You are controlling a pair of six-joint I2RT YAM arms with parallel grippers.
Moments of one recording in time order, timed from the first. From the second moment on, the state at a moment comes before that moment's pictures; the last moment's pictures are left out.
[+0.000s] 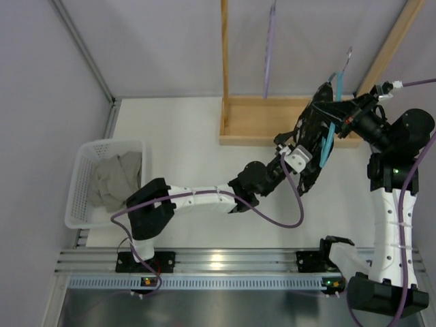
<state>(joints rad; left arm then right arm) -1.22 1.83 1.29 0.94 -0.31 0.41 -0.18 0.94 1.21 -0.11 -0.91 1.51</state>
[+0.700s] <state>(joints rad) -1.18 1.98 1.38 1.11 -0.40 0.47 -0.17 0.94 1.23 -0.10 -0.94 1.51</state>
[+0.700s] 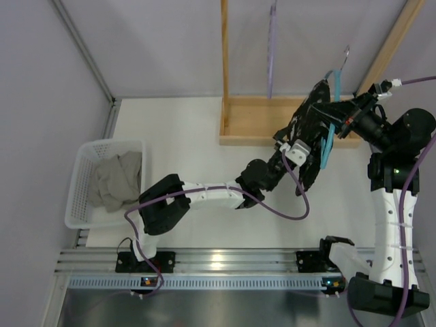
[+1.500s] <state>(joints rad) -1.13 2.06 1.56 1.07 -0.29 0.54 -0.15 0.96 1.23 -0.05 -0.96 1.52</state>
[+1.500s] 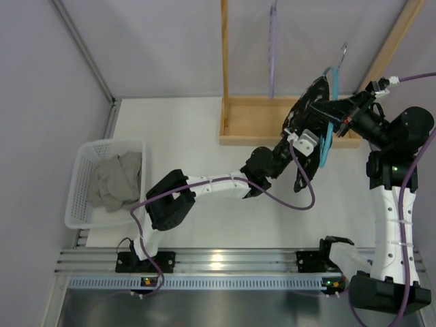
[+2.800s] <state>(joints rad) -1.09 1.87 1.85 0.32 -0.33 0.40 -0.30 1.25 0.78 0.96 -1.15 1.89</state>
